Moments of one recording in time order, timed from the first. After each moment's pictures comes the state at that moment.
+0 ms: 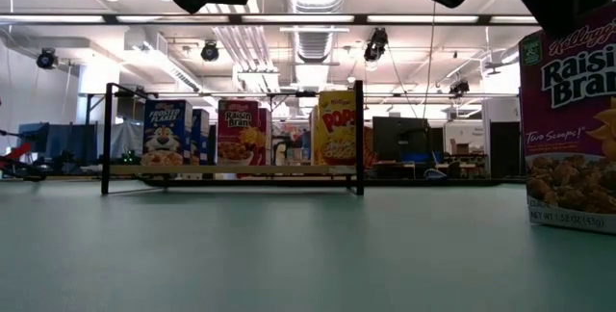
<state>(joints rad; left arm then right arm) -0.20 1.11 0.83 -0.17 -0.30 0.03 0.42 1.91 1.68 -1.37 -0.23 1.35</state>
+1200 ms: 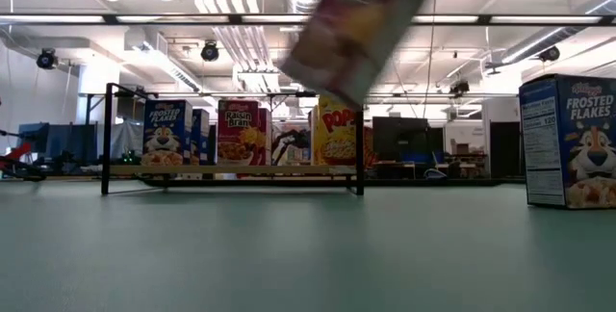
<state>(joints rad) -0.21 0.78 0.69 -0.01 -0.31 0.09 0.35 1.90 1.96 -1.28 0.17 0.89</state>
